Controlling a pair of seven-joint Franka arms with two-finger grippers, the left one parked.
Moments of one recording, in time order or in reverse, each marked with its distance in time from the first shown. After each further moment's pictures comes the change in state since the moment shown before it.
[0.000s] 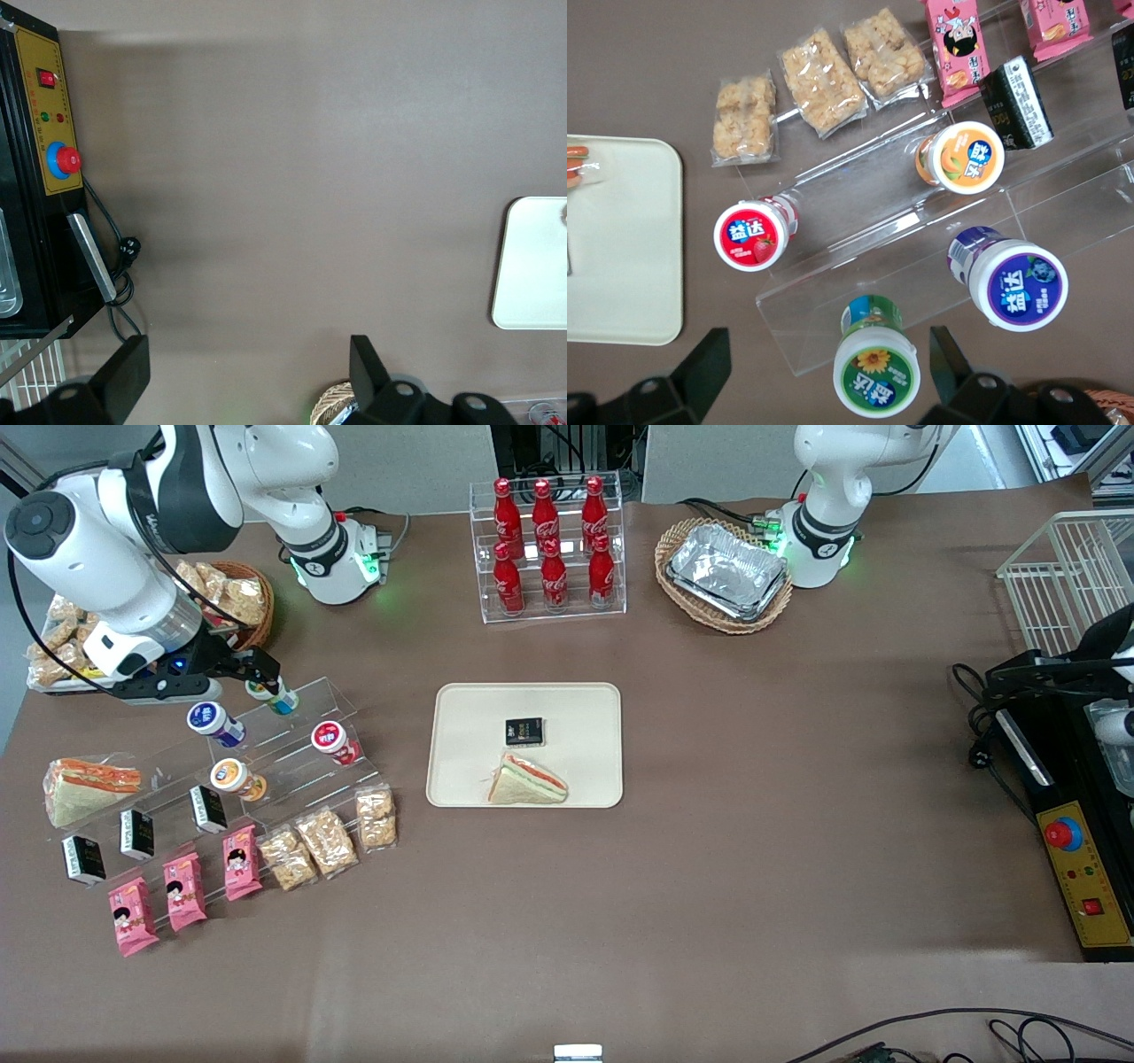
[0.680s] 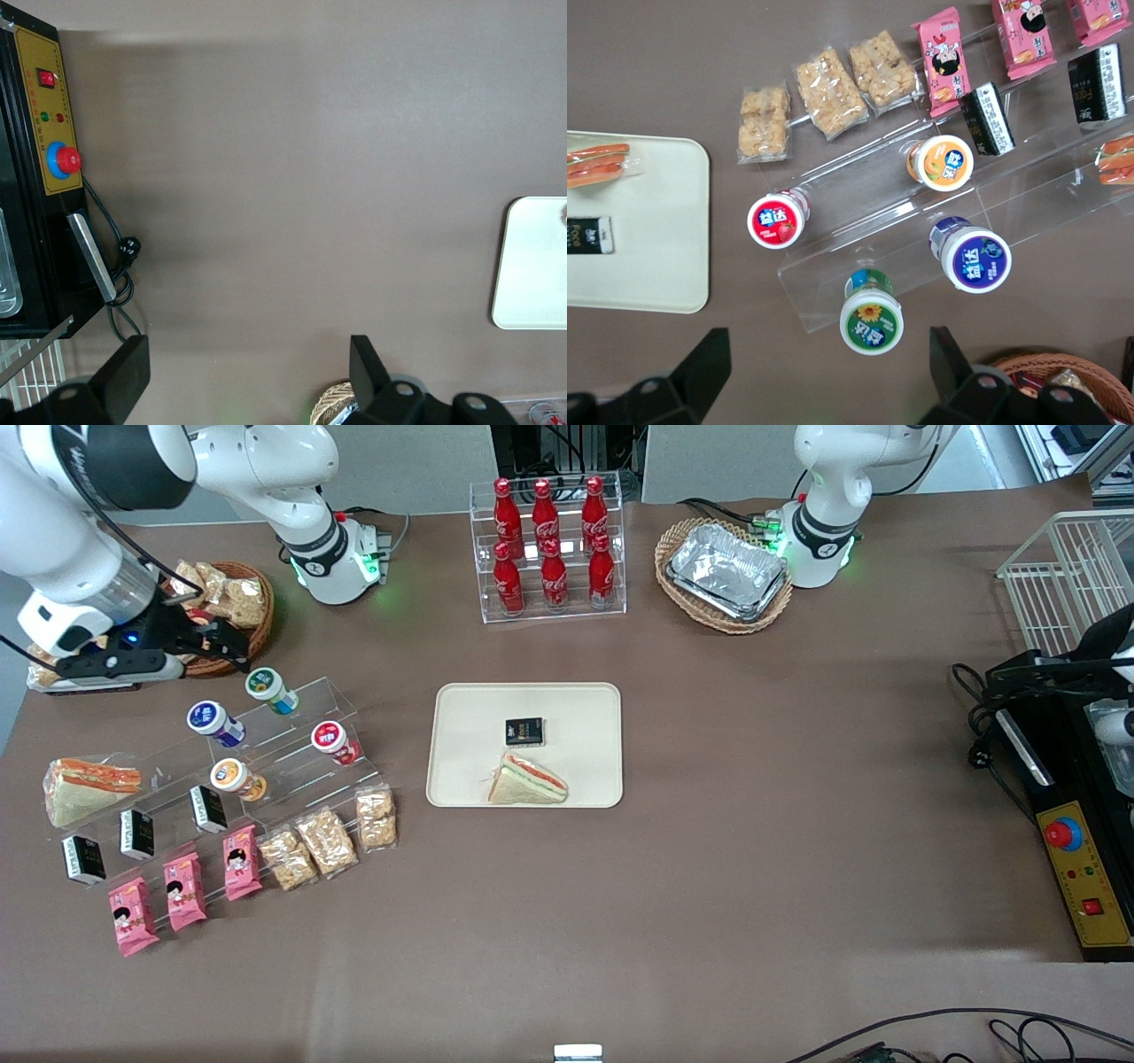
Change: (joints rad) arm 0.000 0.006 0.000 0.207 0.000 -0.233 -0.008
